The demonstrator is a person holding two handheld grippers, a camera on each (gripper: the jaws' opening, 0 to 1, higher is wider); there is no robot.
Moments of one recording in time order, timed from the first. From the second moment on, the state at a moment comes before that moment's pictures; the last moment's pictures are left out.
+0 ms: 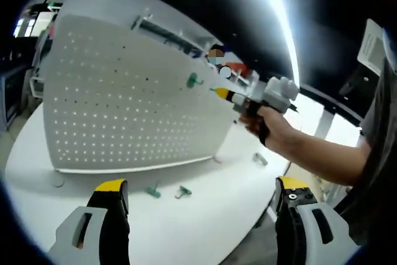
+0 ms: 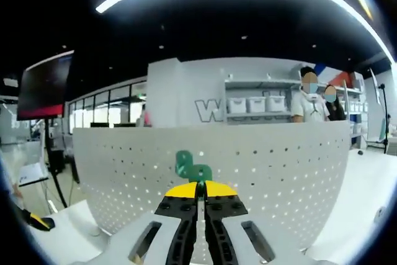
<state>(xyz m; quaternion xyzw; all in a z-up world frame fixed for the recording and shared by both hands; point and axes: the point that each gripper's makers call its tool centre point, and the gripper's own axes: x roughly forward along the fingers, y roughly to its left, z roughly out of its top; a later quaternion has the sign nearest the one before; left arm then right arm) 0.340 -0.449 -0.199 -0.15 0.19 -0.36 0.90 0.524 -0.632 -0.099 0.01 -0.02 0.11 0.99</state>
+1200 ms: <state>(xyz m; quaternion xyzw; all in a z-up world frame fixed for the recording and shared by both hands) 0.351 -0.432 -0.203 -0.15 0.19 -0.34 0.91 0.563 -0.643 -0.087 -0.01 -0.06 0.07 1.00</state>
